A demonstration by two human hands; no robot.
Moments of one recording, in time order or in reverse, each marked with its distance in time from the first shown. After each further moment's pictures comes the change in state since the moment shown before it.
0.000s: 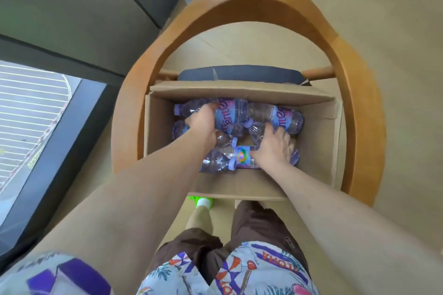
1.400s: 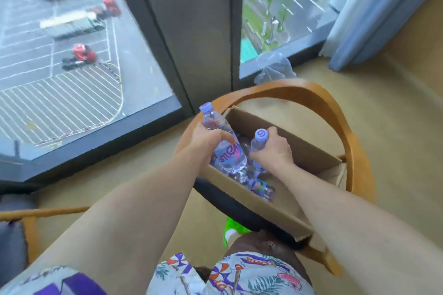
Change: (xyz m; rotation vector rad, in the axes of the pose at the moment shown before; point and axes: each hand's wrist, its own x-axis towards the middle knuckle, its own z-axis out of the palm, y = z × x) left_hand -0.176 -0.033 -0.182 -0.134 -0.090 0.606; right_hand -0.141 -0.071 -0.093 0.087 0.224 -0.662
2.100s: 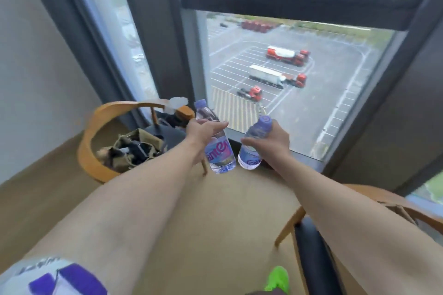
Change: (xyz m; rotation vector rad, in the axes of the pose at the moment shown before) left_hand -0.324 -0.086 -0.352 -0.563 0.885 0.359; right_hand -0.296 -0.301 0.112 0.273 -0.427 -0.866
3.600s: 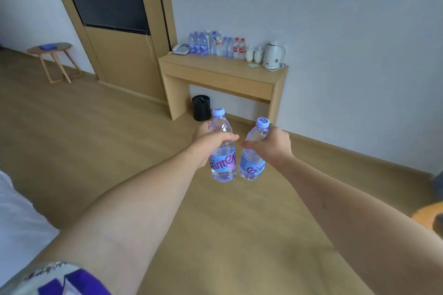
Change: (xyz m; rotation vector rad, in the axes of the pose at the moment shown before) left_hand -0.390 -0.037 -0.696 -0.216 1.384 0.009; right_hand -0.506 -0.368 0.572 -0.050 -1.374 -0.872
